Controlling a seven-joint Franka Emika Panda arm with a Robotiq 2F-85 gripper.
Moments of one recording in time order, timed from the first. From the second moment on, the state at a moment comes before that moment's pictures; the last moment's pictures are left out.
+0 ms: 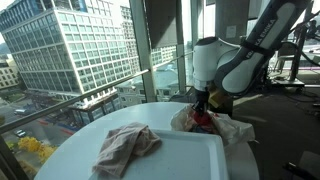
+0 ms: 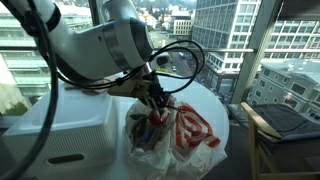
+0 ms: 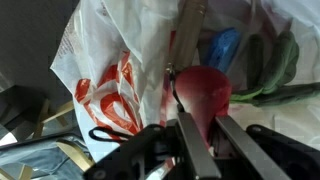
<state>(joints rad) -0.02 0.12 -0.01 -2.45 -0.66 2.76 0.55</state>
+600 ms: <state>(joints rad) -0.02 0.26 -0.04 -2.41 -0.78 2.85 0.57</state>
